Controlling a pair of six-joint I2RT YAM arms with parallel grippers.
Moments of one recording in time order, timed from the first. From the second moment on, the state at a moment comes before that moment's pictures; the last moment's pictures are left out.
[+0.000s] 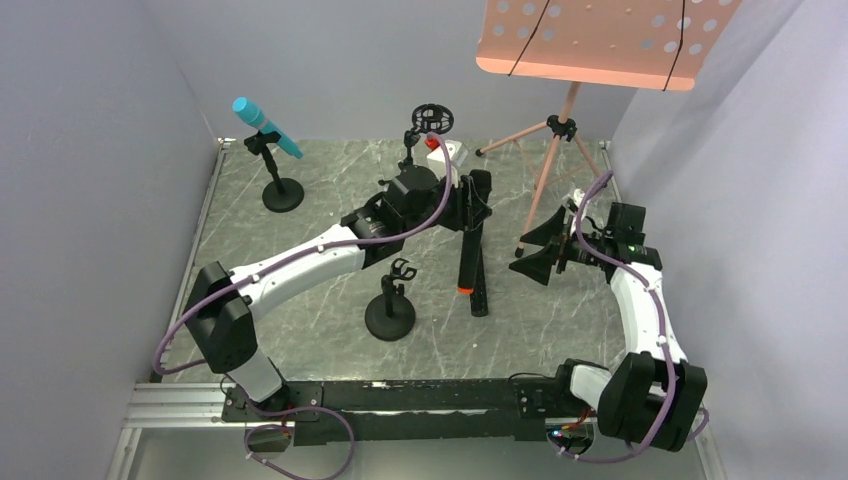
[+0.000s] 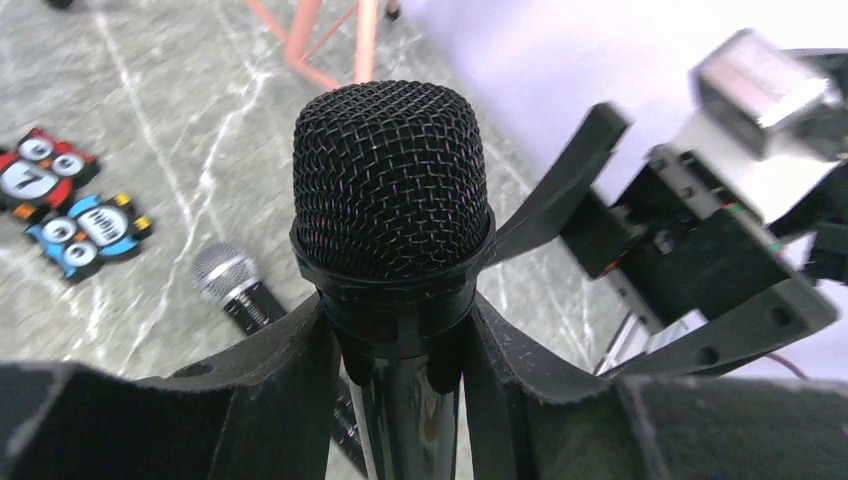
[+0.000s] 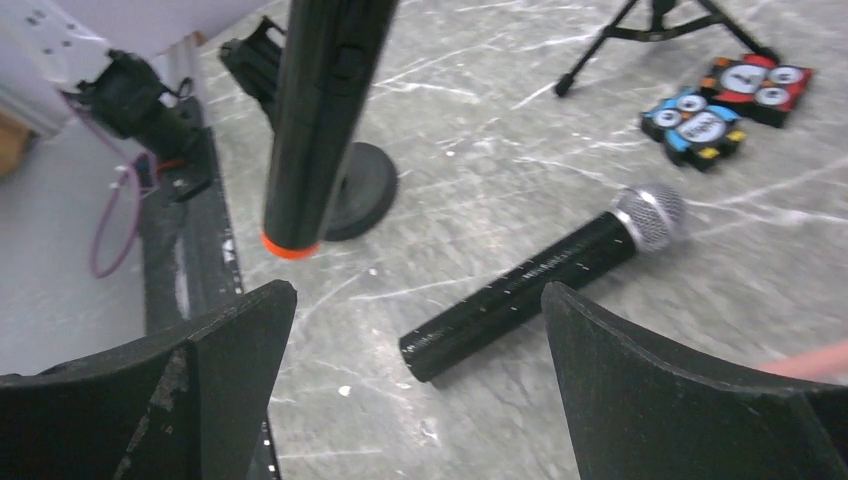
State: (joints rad) left arm -0.89 1.61 1.41 -0.07 0.01 -0.48; right arm -0.26 1.11 0.82 -0.59 -1.33 -0.57
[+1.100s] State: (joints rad) left arm -0.99 1.66 1.20 0.76 0.04 -0.52; right arm -0.10 1.25 0.88 -0.67 -1.50 -0.53
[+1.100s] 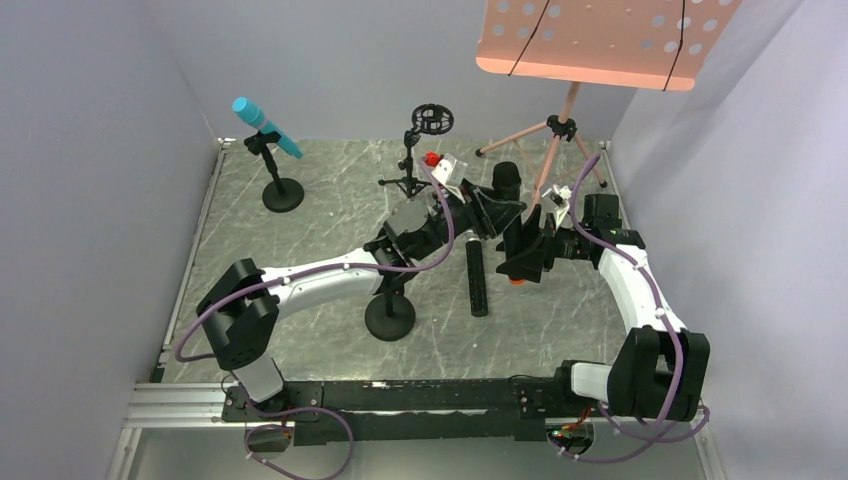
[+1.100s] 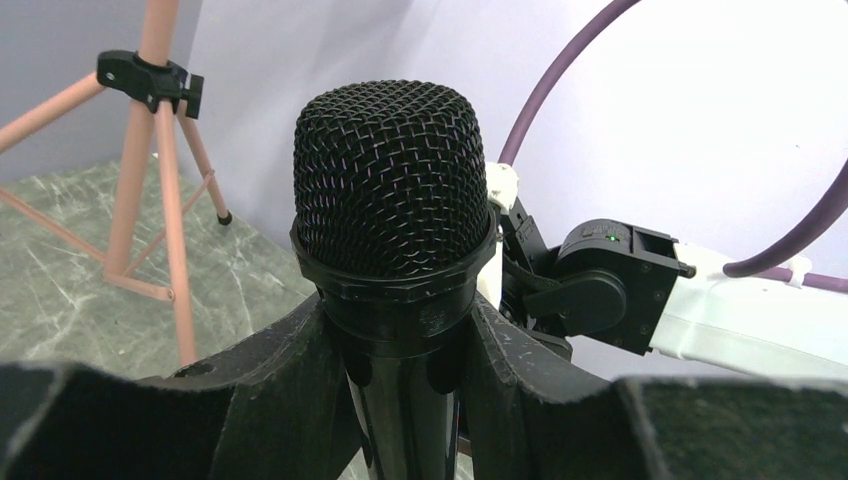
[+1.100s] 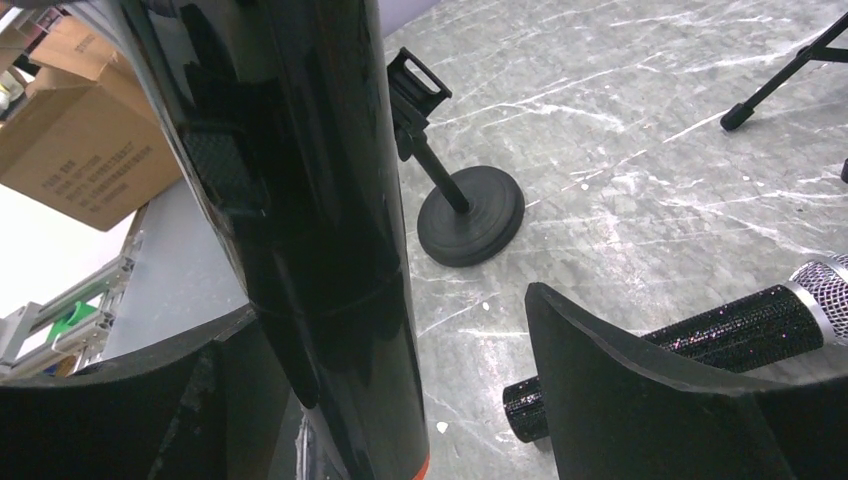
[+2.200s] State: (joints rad) left arm -0.95 1.62 1.05 0.87 0.20 -0.55; right arm -0.09 1.23 0.89 -0.67 -1.47 -0.53
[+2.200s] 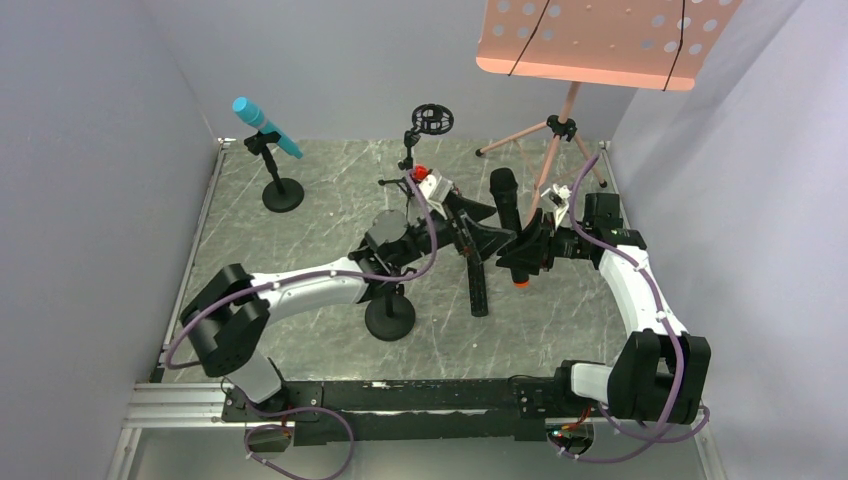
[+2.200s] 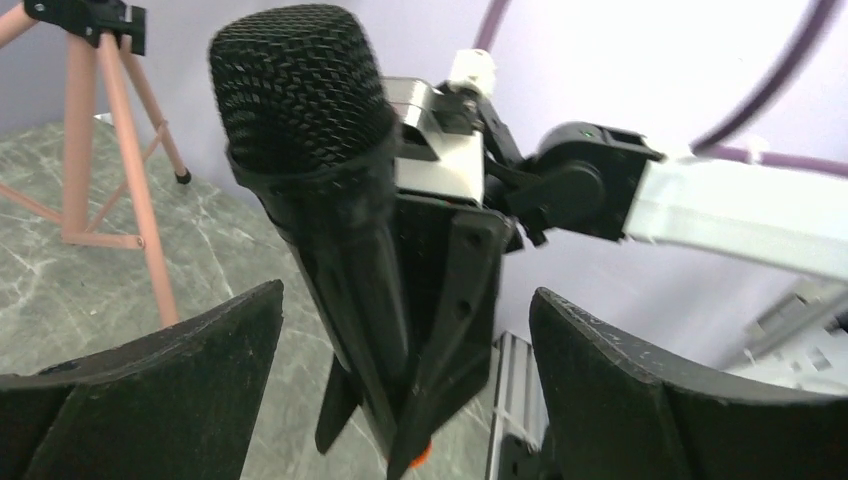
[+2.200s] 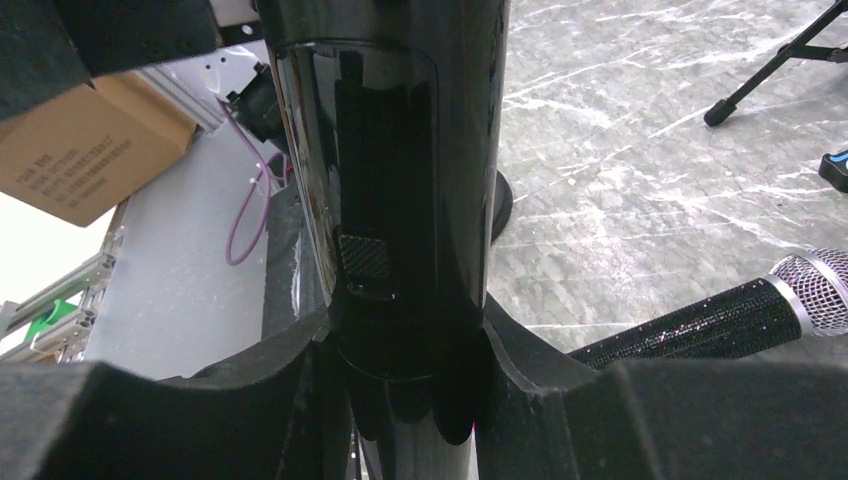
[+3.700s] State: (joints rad) left arm -0.77 1.06 0.91 -0.55 0.09 -0.05; right arm 0.02 1.14 0.87 -0.66 -1.26 -0.67
